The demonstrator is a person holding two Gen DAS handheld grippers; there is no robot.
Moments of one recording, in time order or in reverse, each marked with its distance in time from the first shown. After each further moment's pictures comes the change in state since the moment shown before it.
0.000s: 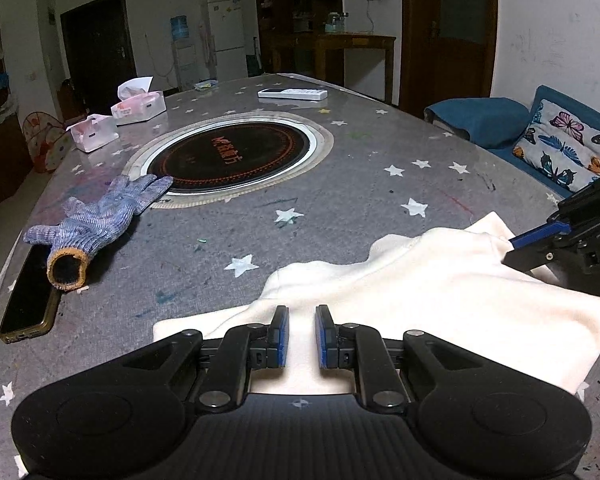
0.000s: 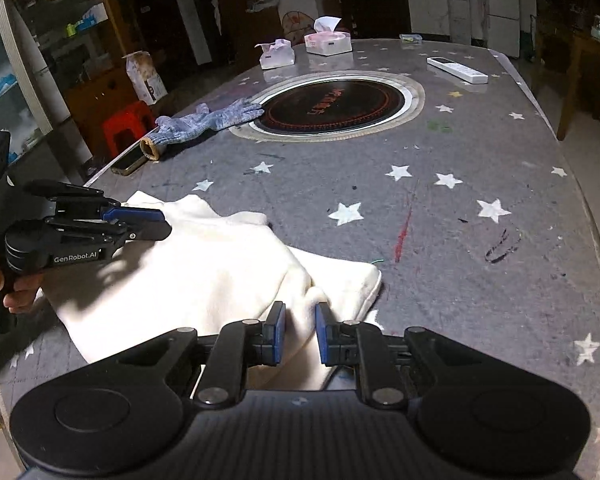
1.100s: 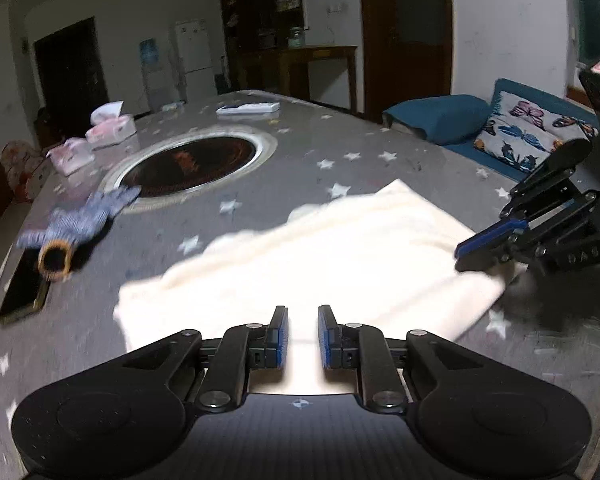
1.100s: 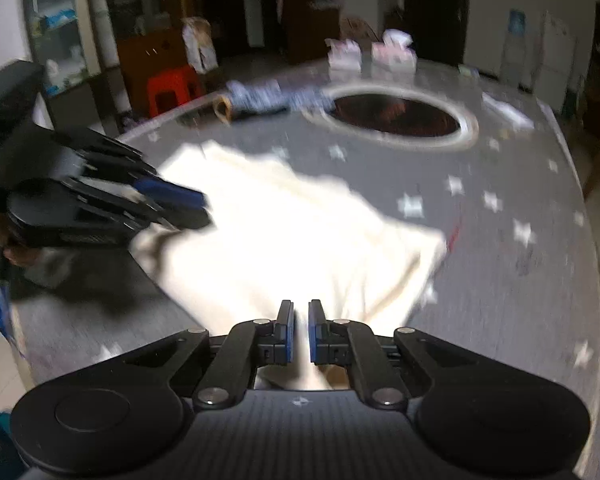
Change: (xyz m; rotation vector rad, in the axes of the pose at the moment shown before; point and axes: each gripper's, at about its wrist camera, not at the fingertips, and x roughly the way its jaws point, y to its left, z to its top) left arm -0.053 -0.037 -0.039 0.051 -0.057 -0.069; right arm -0.029 0.052 -0.036 -0.226 0.007 0.010
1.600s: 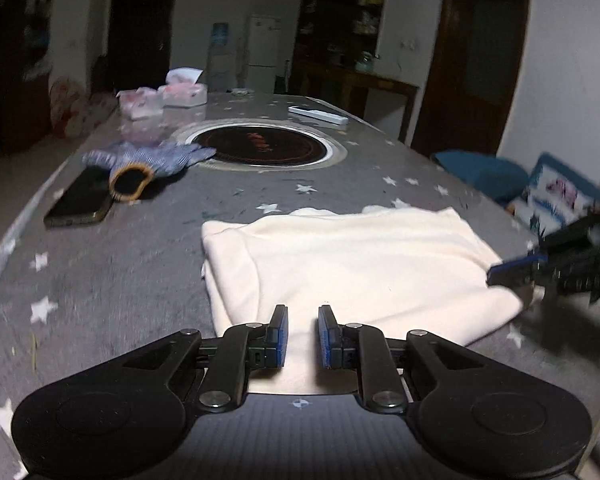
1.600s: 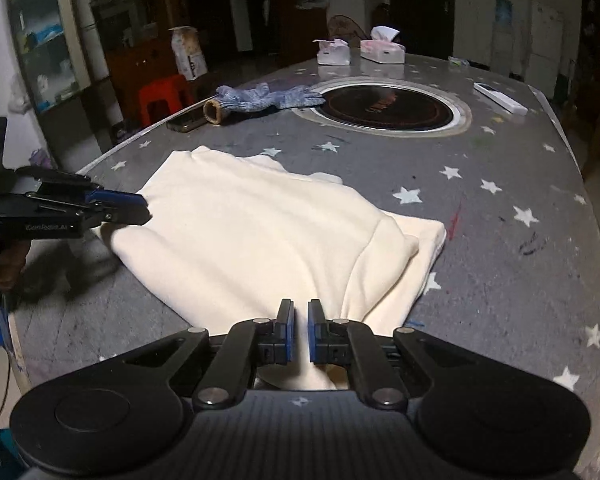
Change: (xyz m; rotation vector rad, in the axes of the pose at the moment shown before) left arm -0.031 0.050 -0.037 -0.279 -0.053 0.027; right arm 0.004 -0.002 0.000 0.038 -0.011 -0.003
